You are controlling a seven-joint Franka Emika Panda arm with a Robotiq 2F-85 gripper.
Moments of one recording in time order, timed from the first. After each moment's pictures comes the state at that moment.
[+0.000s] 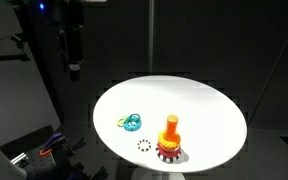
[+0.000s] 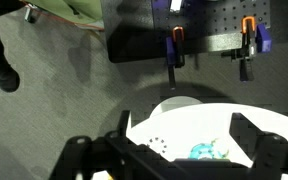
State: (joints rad) arm -0.16 -0.71 -0.17 -2.47 -0.24 1.59 -0.09
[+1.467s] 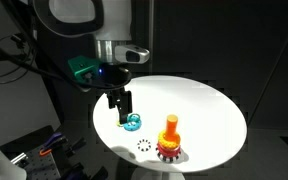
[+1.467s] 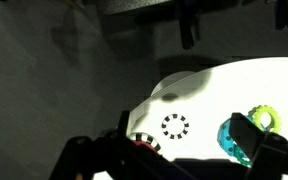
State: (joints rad) arm -0.22 -0.35 -0.27 -2.54 -0.20 2.12 -0.12
